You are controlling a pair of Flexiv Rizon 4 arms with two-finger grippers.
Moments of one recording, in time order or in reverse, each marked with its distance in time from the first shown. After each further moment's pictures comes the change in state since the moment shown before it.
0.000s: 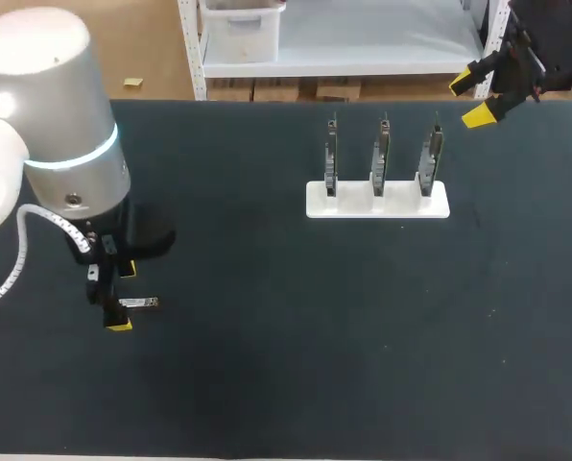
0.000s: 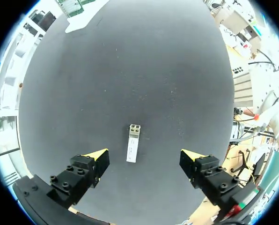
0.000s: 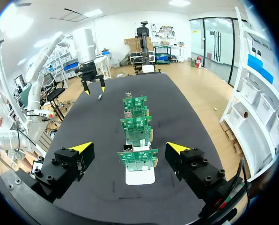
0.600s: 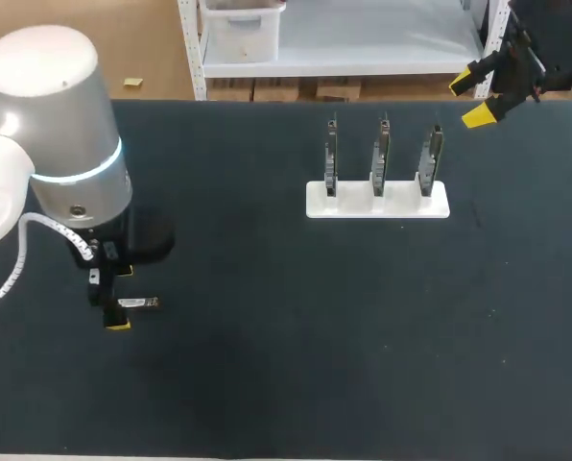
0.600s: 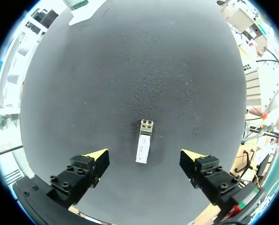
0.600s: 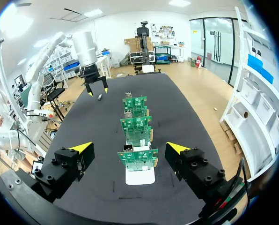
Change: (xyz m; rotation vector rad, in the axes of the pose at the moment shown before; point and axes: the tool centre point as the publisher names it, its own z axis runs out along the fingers) left arm 0.004 0.014 0.015 -0.036 0.010 0.001; right arm 0.000 0.000 0.000 0.000 0.000 0.000
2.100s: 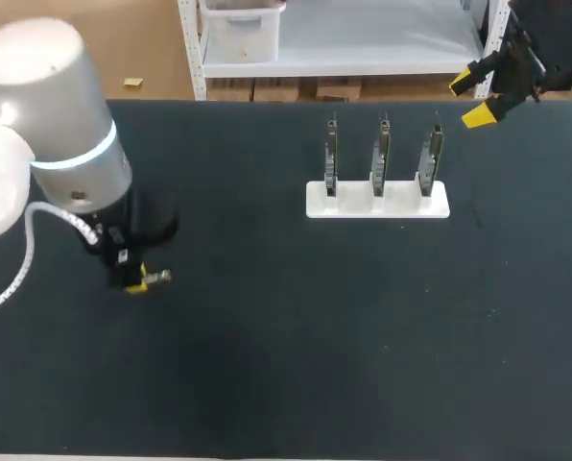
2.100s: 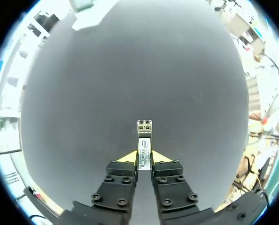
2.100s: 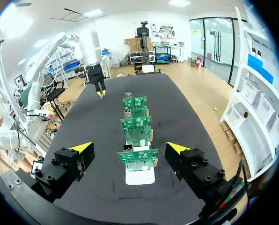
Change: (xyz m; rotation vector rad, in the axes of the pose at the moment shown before) left arm -0.026 0.031 -0.008 -0.017 -0.128 -0.017; right arm 0.000 0.000 0.000 0.000 0.000 0.000
